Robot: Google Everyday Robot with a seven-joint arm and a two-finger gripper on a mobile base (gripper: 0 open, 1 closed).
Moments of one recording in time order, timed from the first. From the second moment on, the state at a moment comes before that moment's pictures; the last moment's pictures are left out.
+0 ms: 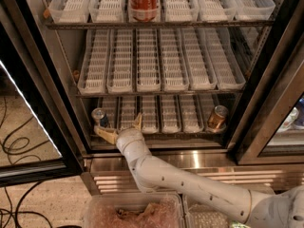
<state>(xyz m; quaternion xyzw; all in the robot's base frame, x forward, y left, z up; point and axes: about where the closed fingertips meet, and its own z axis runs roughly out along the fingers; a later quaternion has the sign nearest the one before) 0.658 0.109 0.636 -0.12 0.71 0.19 0.67</state>
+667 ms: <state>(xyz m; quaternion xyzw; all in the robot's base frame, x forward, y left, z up) 0.667 0.116 0.618 -0.07 0.72 0.16 0.68</state>
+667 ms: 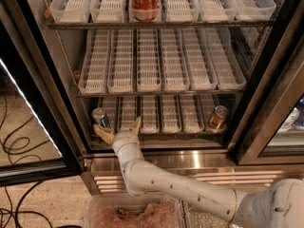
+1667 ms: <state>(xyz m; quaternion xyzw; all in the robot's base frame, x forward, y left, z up) 0.674 0.149 0.629 -0.07 0.71 0.14 0.68</state>
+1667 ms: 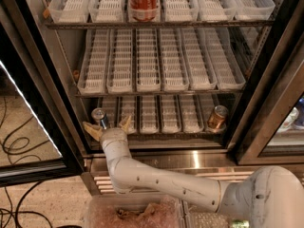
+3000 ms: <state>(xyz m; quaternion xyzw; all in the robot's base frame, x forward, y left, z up) 0.678 0.157 0.629 -0.07 0.71 0.15 0.68</state>
